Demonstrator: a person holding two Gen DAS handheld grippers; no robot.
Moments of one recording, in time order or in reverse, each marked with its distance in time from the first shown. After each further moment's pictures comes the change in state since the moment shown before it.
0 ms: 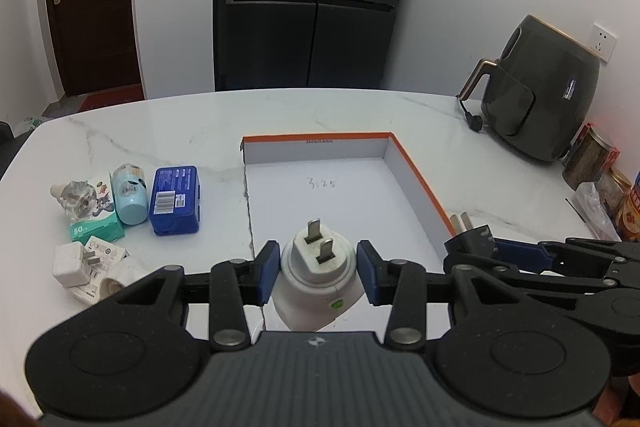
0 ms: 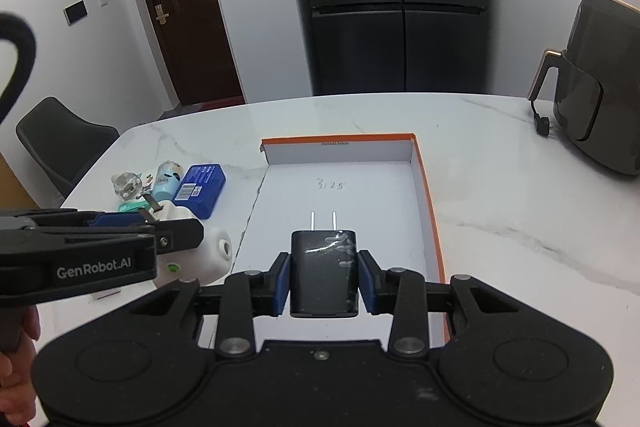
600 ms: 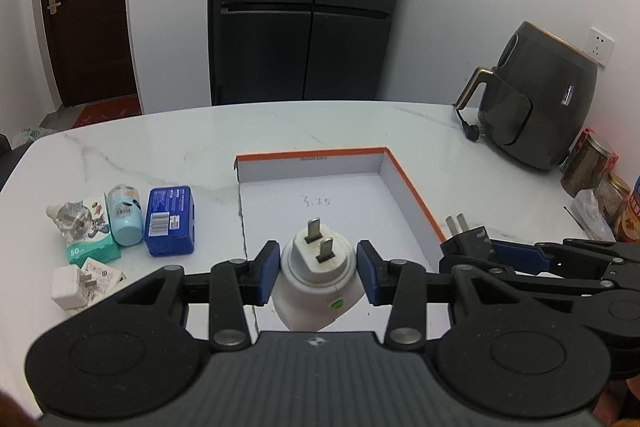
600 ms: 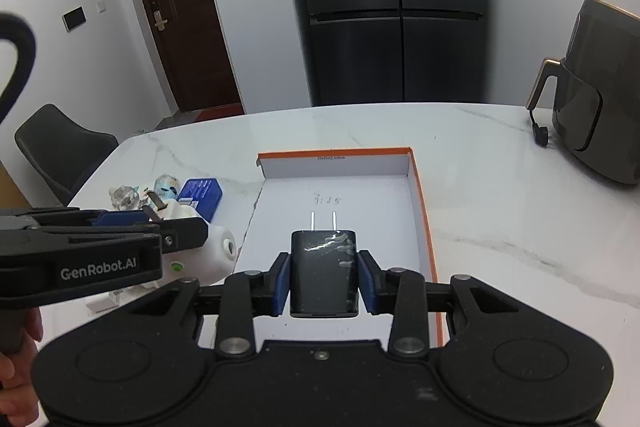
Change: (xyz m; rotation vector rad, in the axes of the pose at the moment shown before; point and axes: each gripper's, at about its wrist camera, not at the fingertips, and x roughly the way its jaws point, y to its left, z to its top) left arm 0.002 -0.005 0.015 0.018 -0.022 -0.003; right arm -0.001 -0.004 0.014 0.007 -0.016 -0.002
